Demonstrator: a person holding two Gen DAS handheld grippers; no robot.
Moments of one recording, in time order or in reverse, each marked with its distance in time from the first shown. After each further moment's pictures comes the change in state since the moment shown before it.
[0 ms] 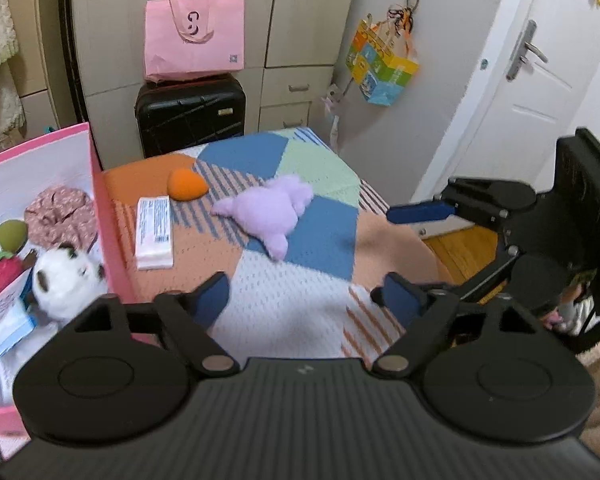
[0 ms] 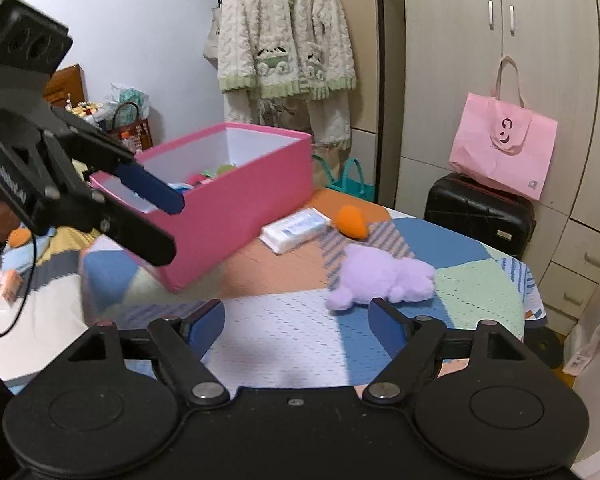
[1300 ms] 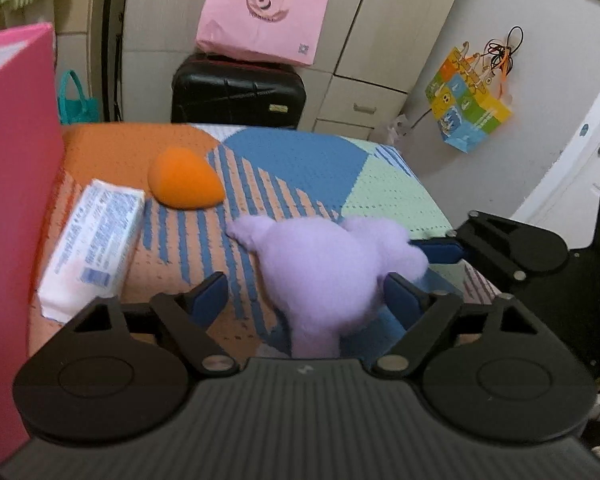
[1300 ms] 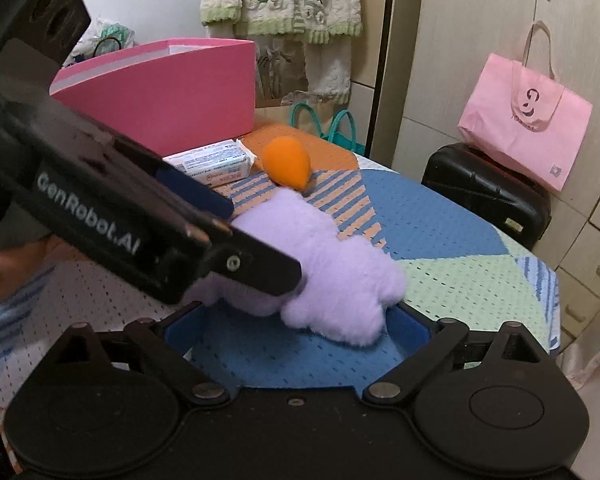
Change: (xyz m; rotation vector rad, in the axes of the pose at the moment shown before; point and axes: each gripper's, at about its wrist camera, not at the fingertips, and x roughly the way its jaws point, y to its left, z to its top) left arm 0.172 0.049 0.013 -0.262 -0.066 0.071; right arm 0.135 -0.079 -0.005 -0.104 0.130 -0.001
